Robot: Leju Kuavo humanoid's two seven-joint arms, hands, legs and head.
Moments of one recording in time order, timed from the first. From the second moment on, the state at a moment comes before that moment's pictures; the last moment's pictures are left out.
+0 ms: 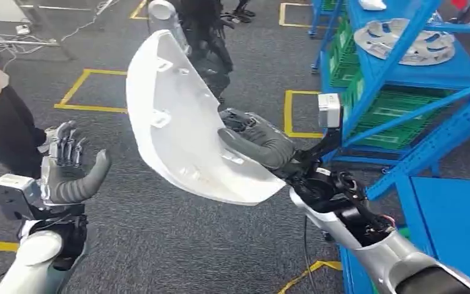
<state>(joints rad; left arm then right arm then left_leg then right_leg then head) -0.31 0.03 -0.40 -1.46 0.18 0.24 -0.34 -0.44 -0.10 0.48 -1.59 -0.70 0.37 -0.03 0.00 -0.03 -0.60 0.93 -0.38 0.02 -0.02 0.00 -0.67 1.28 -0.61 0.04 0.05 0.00</state>
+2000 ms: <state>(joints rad) -0.35 0.01 -0.40 -1.38 0.20 0.23 -0.38 -0.43 -0.09 0.47 -1.52 -0.68 0.38 -0.05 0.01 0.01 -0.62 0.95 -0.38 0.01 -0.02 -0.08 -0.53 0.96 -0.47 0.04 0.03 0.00</state>
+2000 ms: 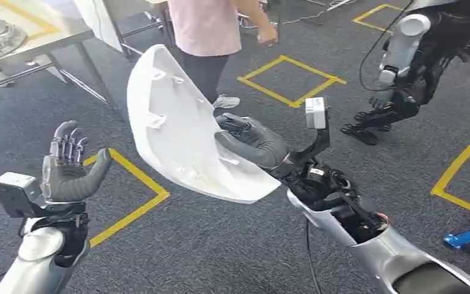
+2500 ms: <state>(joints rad) -0.37 0.01 -0.40 -1.36 0.21 0.23 -0.38 -0.45 -0.09 0.46 -1.50 -0.66 0.39 -0.04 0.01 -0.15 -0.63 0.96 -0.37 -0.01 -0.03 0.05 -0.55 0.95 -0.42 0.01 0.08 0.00</state>
